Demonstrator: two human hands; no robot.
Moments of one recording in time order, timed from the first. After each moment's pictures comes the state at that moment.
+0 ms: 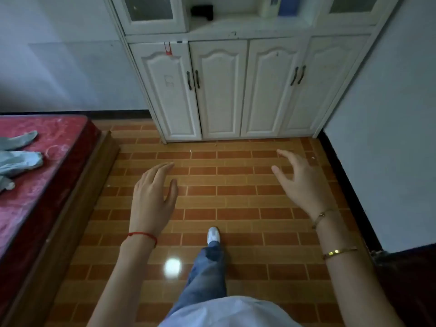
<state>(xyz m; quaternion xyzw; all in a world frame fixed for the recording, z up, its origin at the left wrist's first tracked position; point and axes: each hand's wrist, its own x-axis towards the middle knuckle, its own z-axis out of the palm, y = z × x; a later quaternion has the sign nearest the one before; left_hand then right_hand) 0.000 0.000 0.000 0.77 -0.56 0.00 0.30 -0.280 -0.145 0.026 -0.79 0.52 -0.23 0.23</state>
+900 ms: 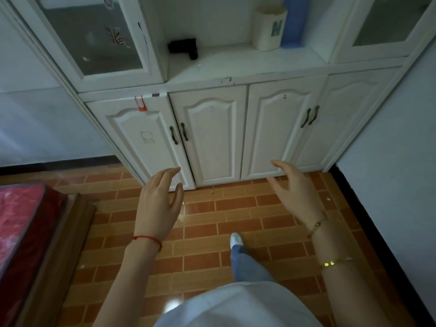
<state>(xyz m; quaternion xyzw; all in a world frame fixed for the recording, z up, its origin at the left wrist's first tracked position) 0.182 -0.464 0.010 0.75 -0.59 -0.05 0.30 -0.094 -0.575 0.004 -0.74 0.55 -0.27 0.28</state>
